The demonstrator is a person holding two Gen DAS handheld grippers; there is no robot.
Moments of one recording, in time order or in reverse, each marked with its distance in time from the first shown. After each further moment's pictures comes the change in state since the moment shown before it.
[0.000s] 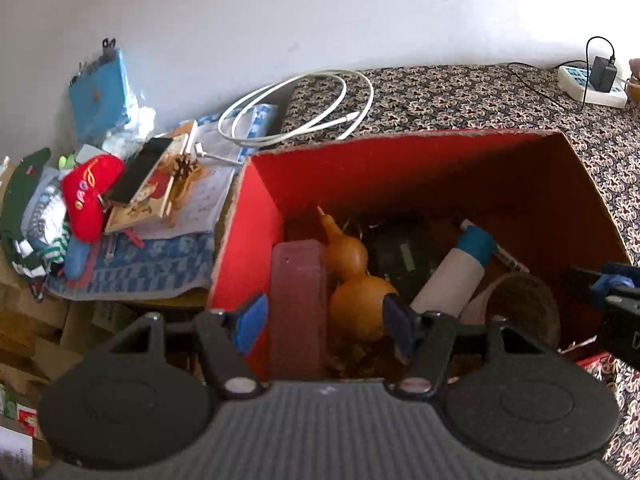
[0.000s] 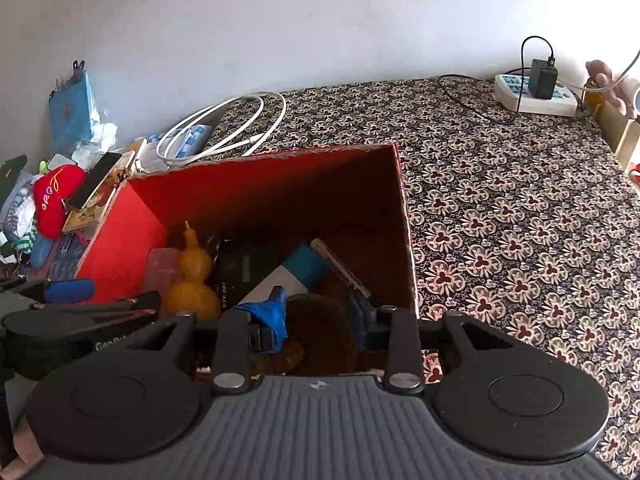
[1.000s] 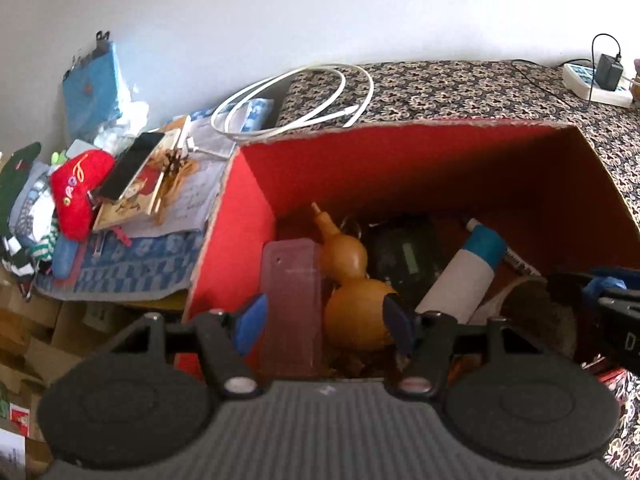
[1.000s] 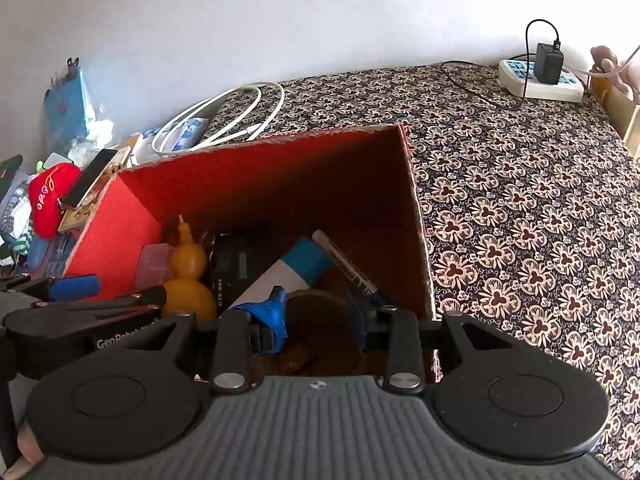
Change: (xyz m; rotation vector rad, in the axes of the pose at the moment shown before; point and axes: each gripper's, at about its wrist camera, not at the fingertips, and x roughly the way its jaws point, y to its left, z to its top) left arm 0.024 0.001 -0.001 0.002 -0.010 -0.014; right arm 0.018 -0.005 -0.003 0.011 0.017 0.010
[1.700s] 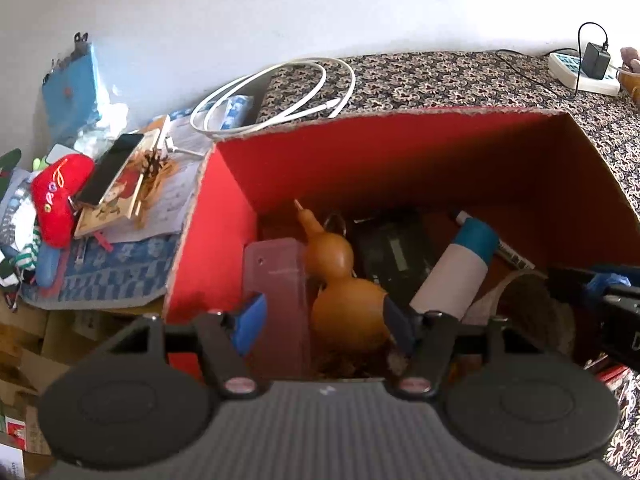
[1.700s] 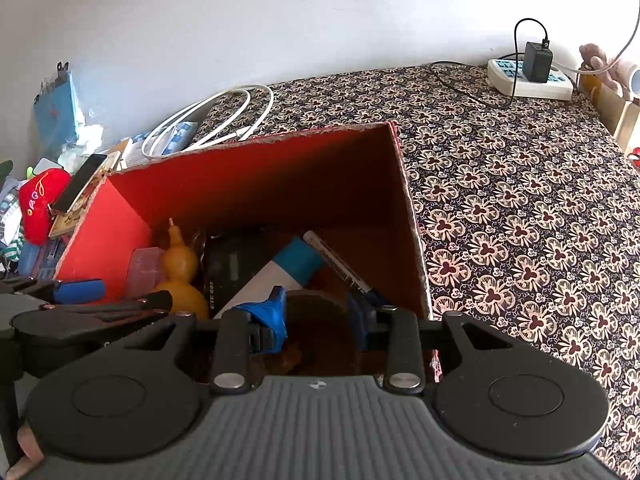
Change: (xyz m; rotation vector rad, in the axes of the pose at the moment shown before) left arm 0.013 0.000 0.000 0.030 0.011 -0.046; right arm 0.003 0.001 -0.002 0.015 -0.014 -0.031
